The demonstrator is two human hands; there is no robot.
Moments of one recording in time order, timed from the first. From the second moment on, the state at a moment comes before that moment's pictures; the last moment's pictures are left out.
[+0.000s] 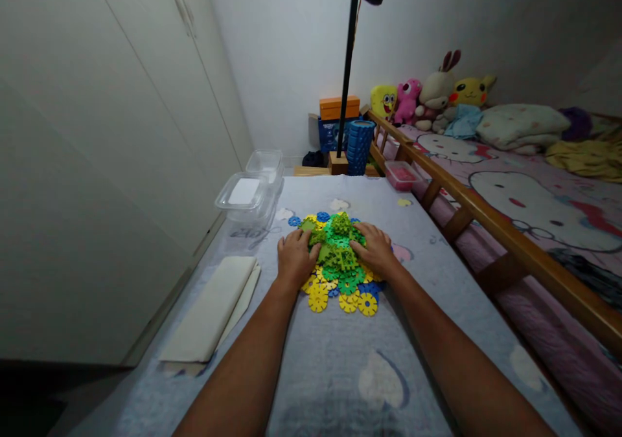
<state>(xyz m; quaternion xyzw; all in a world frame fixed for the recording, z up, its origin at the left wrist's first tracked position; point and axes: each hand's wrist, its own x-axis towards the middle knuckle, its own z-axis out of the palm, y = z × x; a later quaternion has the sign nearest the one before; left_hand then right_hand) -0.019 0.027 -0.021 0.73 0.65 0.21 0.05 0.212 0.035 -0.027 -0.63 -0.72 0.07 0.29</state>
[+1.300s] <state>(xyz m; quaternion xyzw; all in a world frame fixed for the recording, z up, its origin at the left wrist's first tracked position) -0.022 0.038 -0.024 0.70 0.66 0.25 0.08 0.227 0.064 -0.002 -0.56 -0.72 0.16 0.38</state>
